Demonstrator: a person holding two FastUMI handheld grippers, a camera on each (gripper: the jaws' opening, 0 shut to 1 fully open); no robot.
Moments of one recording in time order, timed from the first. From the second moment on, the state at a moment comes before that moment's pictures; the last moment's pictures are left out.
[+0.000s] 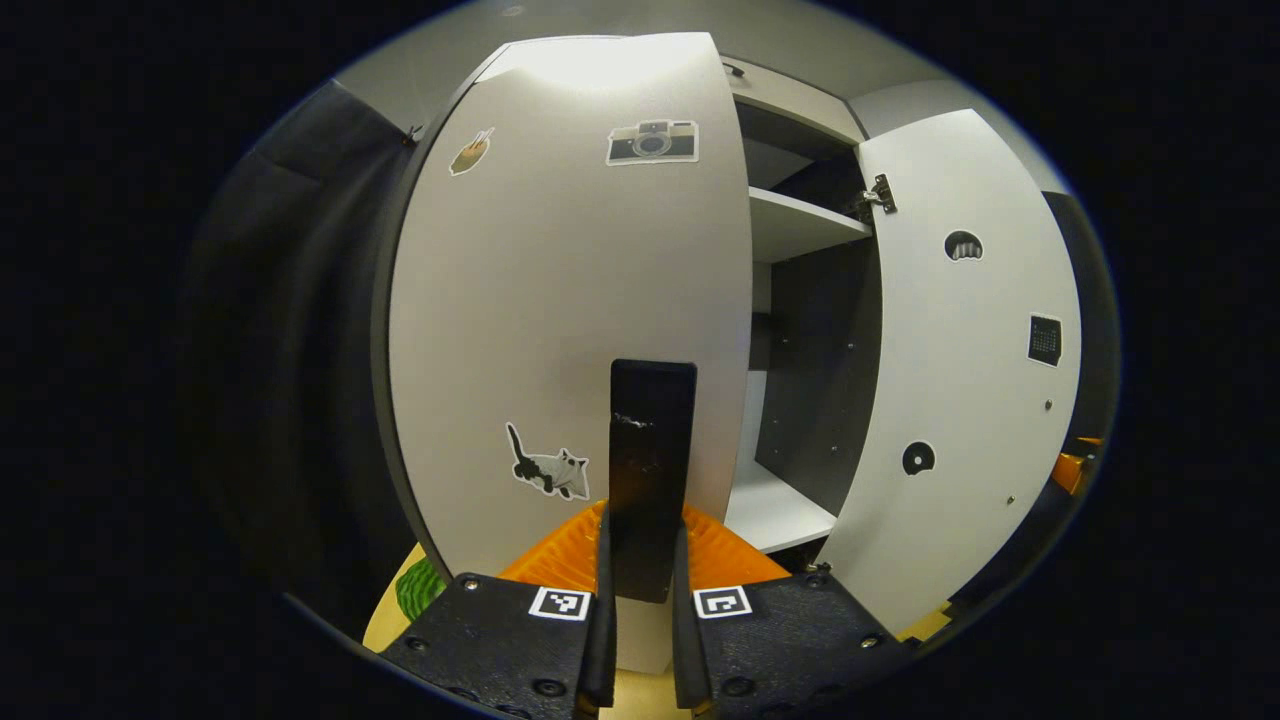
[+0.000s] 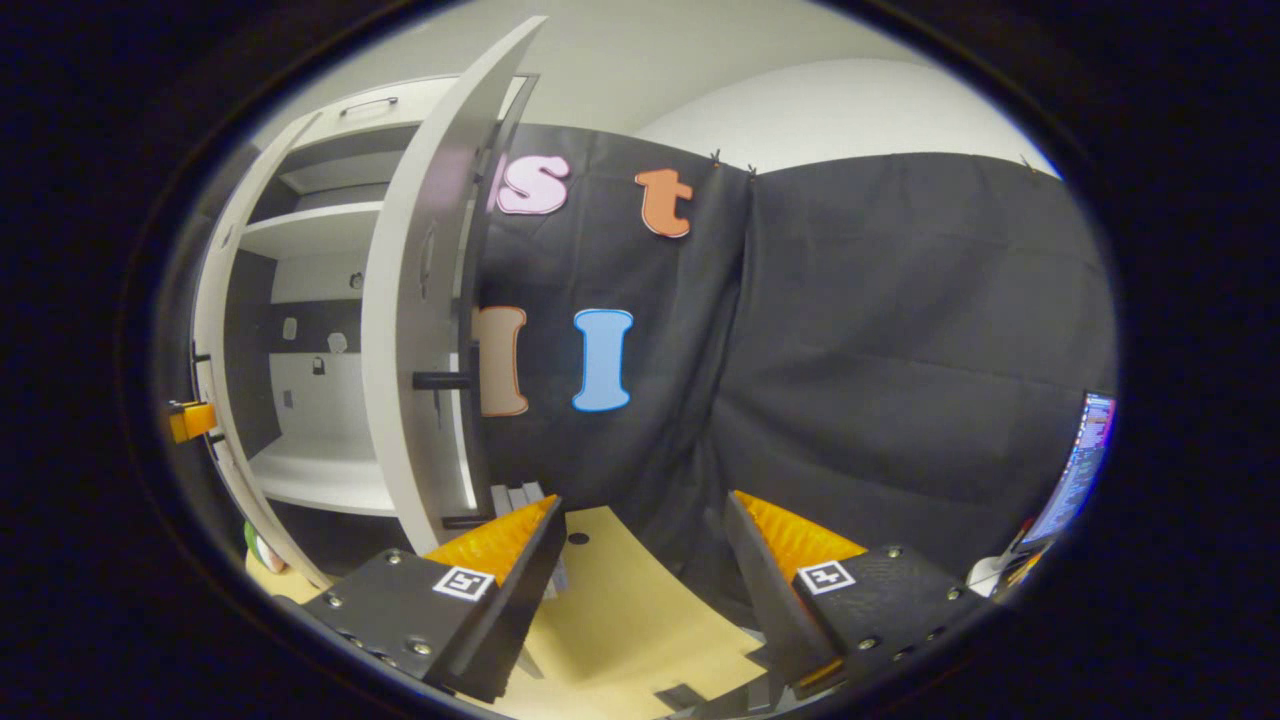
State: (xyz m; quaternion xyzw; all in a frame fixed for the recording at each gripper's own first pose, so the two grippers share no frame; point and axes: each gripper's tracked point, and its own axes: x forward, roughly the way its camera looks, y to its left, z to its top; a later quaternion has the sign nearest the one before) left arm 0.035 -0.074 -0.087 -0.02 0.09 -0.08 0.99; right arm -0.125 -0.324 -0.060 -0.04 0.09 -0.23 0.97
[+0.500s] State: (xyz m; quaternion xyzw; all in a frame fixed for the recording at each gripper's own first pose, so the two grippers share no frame) left arm -0.005 -0.041 -0.082 -0.03 0.09 -0.07 0.99; right arm -0.104 -0.317 -0.062 -0.05 0.09 -0.21 0.97
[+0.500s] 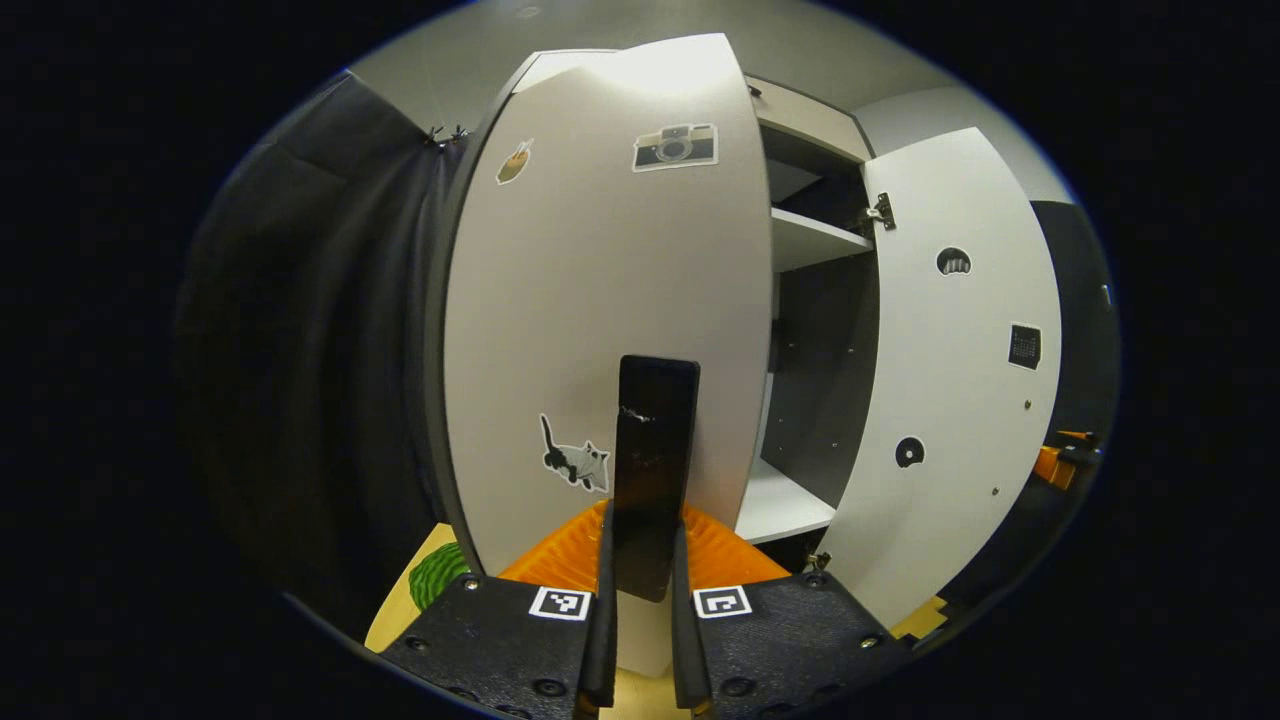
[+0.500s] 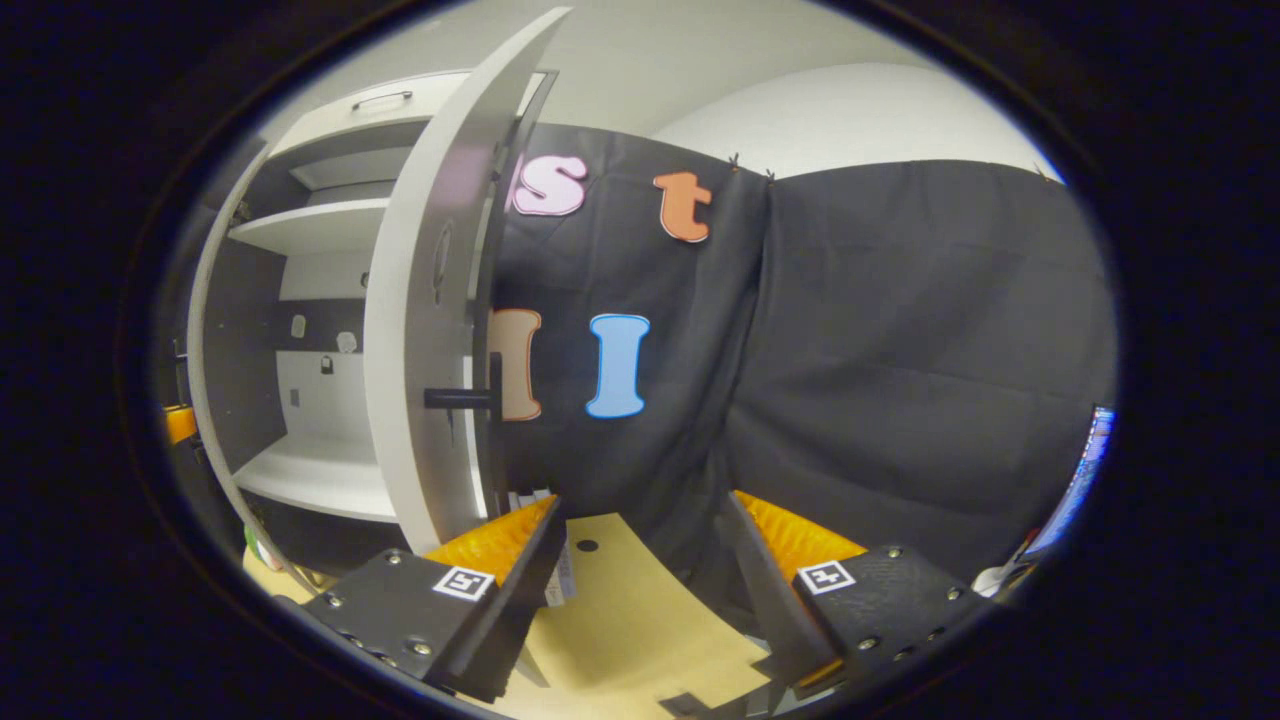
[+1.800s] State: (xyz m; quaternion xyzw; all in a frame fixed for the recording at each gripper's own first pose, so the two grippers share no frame) left arm -0.073 0.102 -0.071 0.02 0.07 0.07 1.00; right arm -0.102 -0.314 -0.076 -0.06 0.10 -0.20 0.97
